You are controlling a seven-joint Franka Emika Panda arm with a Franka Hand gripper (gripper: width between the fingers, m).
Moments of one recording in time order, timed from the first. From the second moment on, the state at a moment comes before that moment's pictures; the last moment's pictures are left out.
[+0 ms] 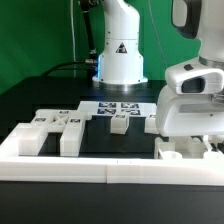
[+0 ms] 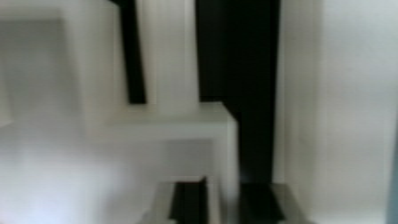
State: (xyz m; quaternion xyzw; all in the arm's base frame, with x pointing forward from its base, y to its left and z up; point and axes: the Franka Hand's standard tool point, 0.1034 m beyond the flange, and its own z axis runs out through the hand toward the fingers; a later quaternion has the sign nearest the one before) arm 0.608 0.120 0.016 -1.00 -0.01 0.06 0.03
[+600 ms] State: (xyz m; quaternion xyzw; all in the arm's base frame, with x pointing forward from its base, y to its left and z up) arm 0.601 0.098 0.046 -1.00 -0.02 0.05 0.02
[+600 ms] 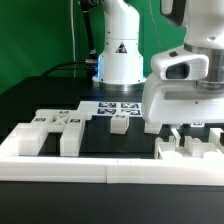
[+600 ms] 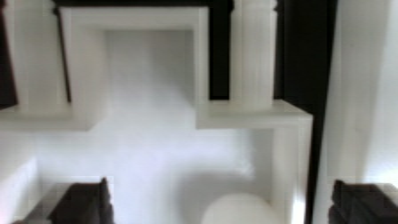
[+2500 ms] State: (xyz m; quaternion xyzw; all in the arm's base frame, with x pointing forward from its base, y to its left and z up) arm 0.485 0.040 0.047 -0.99 0.08 0.08 0.01
